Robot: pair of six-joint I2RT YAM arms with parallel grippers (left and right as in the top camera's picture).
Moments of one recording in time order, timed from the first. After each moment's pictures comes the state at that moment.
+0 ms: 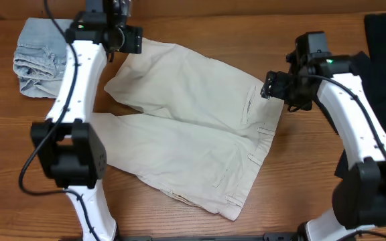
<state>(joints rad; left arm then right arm) -0.05 2.11 1.96 -0.76 0.08 0.06 0.08 1.76 1.49 -1.04 -0.17 0.33</state>
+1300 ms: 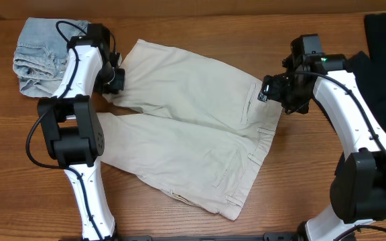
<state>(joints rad) 0.05 2.36 1.96 -1.11 -0.05 0.08 0.08 1.80 1.49 -1.06 -0.19 0.33</state>
